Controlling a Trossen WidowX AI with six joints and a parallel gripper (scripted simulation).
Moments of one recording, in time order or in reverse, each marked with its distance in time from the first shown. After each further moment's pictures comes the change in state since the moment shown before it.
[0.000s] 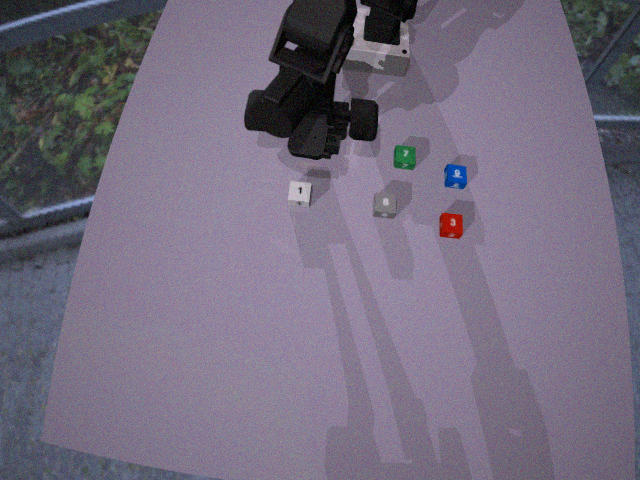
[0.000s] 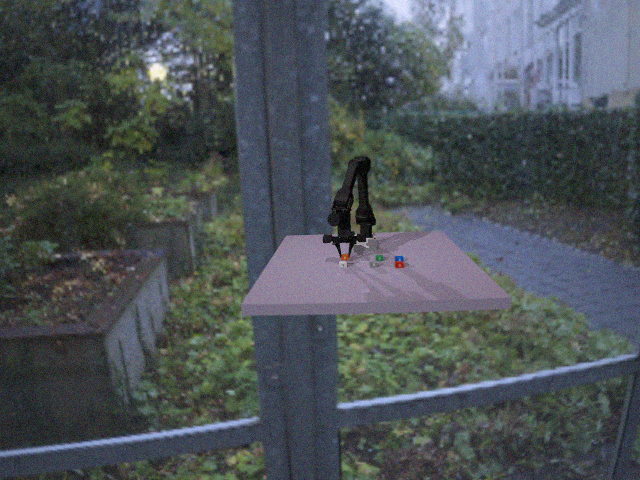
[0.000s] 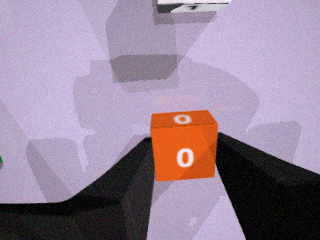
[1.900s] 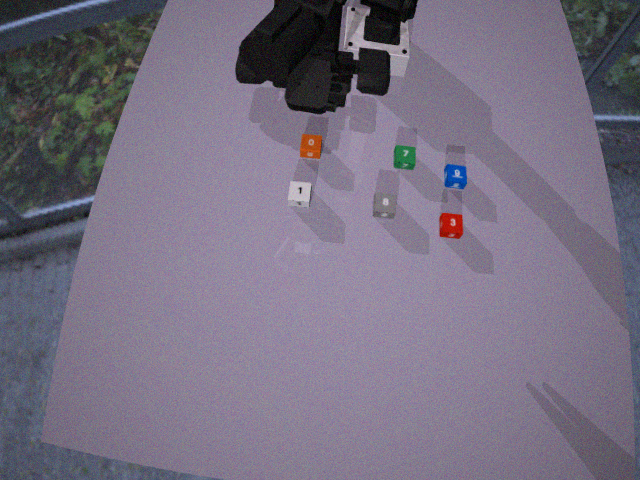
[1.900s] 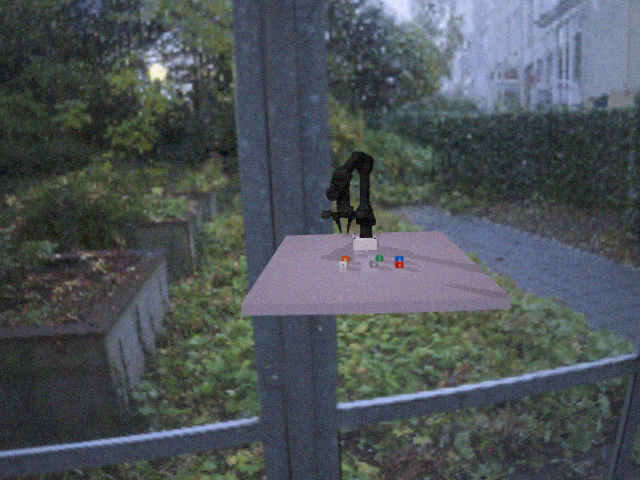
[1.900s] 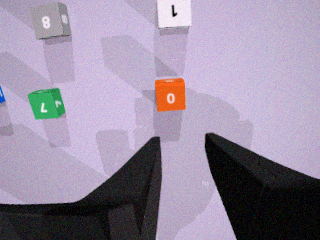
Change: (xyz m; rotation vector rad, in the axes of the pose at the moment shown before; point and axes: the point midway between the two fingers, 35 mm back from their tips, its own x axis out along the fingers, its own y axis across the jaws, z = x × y) arm -0.109 -0.001 0.004 0.005 0.017 0.008
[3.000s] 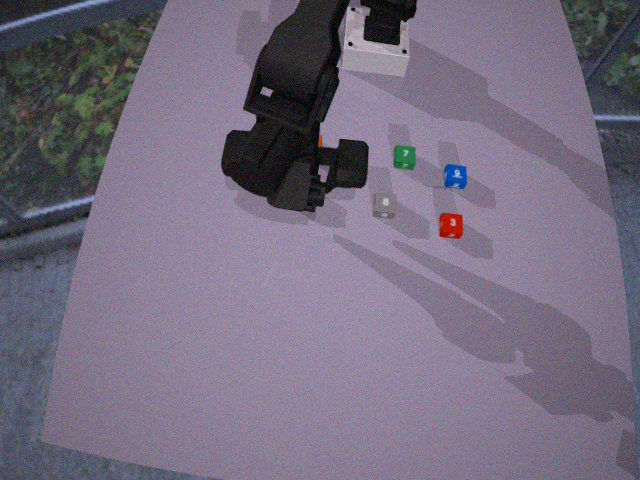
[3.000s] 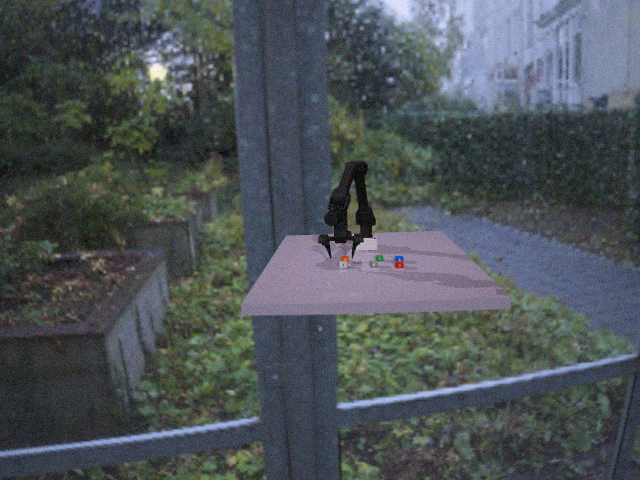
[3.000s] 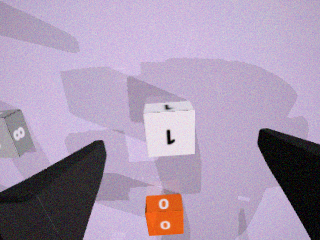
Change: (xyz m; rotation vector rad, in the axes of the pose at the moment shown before) arm 0.087 -0.013 0.086 -0.006 -0.026 -0.008
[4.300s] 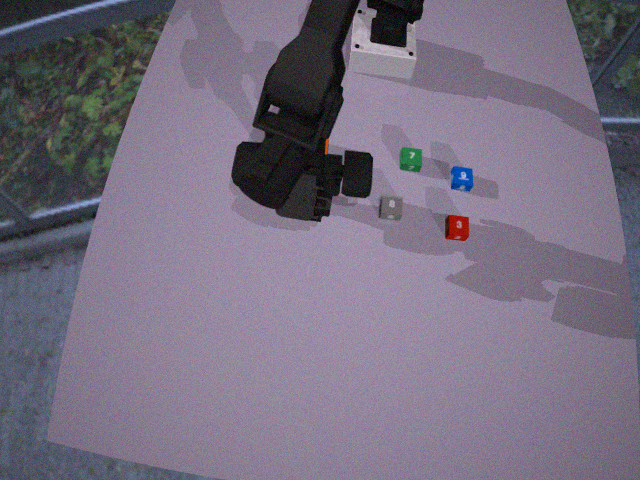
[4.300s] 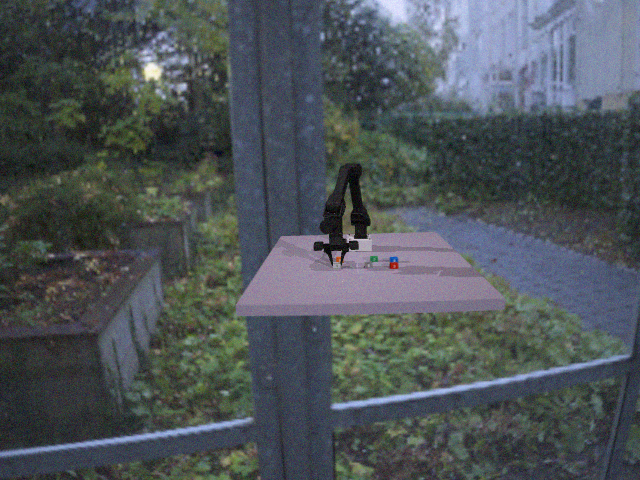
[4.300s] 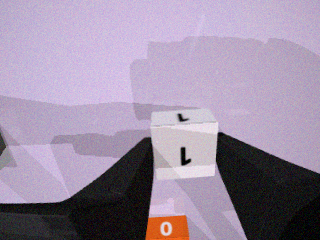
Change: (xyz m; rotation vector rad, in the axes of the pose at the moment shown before) arm 0.028 0.001 -0.003 0.000 0.011 0.004
